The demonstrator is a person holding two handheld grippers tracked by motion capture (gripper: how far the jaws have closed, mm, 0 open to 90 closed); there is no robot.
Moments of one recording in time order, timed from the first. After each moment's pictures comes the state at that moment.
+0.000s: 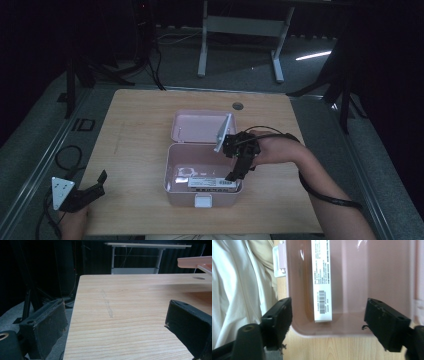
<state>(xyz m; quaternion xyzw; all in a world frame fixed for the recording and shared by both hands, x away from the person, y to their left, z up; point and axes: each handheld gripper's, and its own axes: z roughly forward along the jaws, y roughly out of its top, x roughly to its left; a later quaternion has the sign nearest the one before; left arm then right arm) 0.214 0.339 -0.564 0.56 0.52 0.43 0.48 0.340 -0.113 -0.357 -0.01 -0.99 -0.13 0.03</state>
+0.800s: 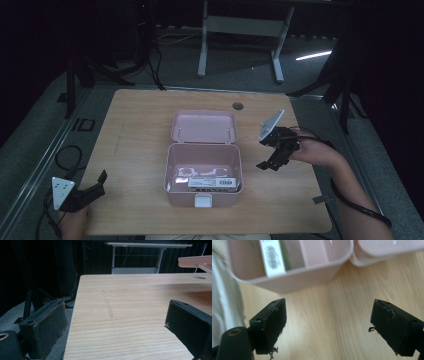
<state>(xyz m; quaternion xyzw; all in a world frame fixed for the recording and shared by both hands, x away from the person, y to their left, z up) 0.215 0.339 -0.564 0.56 0.52 0.43 0.48 0.373 -0.222 -0.387 -0.10 -0.98 -0.19 -0.04</state>
